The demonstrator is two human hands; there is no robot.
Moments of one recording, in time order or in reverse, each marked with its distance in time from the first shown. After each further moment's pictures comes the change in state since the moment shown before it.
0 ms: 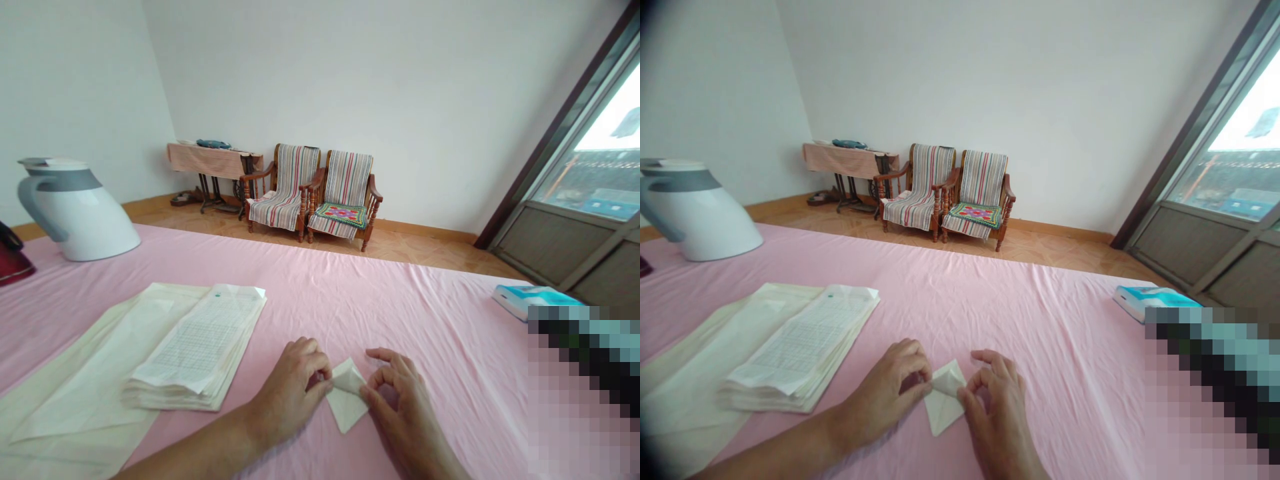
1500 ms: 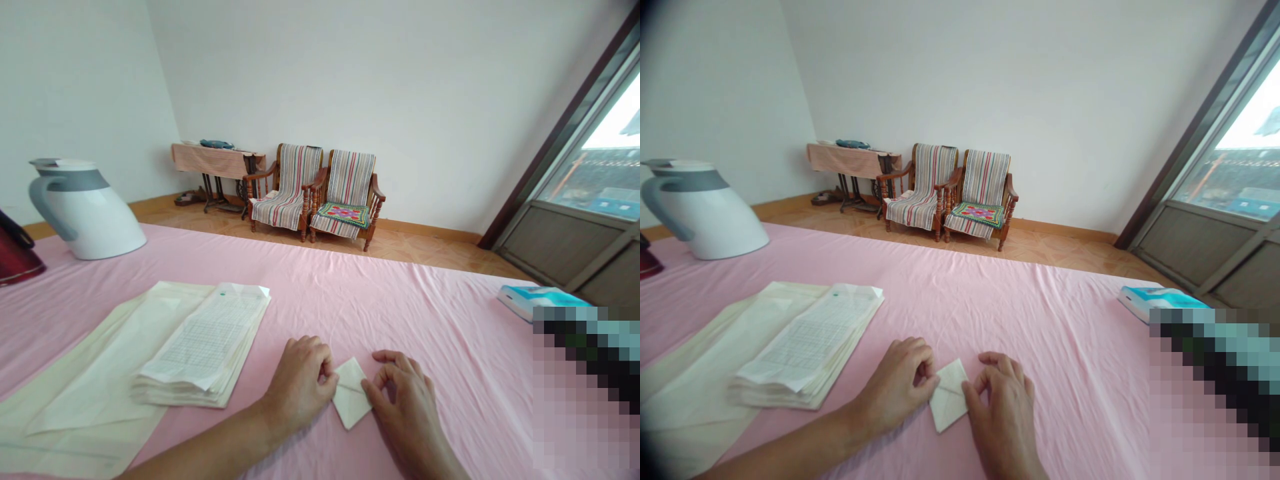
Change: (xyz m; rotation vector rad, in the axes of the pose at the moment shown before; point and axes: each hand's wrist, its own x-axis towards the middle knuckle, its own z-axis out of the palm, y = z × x) left_hand 0.008 0.006 0.006 0.156 0.036 -0.144; right_hand 0.005 0.003 0.008 -0.173 0.000 0.075
